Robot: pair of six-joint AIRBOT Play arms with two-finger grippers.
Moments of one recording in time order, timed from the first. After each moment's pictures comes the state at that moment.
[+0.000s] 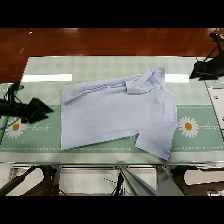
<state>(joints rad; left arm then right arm) 0.47 -1.09 0.76 0.93 -1.40 -1.33 -0.29 -1.57 1.70 -1.40 1.55 1.41</state>
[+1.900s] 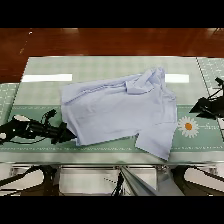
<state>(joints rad) 0.29 -1.34 0.40 0.76 -1.22 -1.12 -0.55 -1.33 1.03 -1.24 1.43 1.29</state>
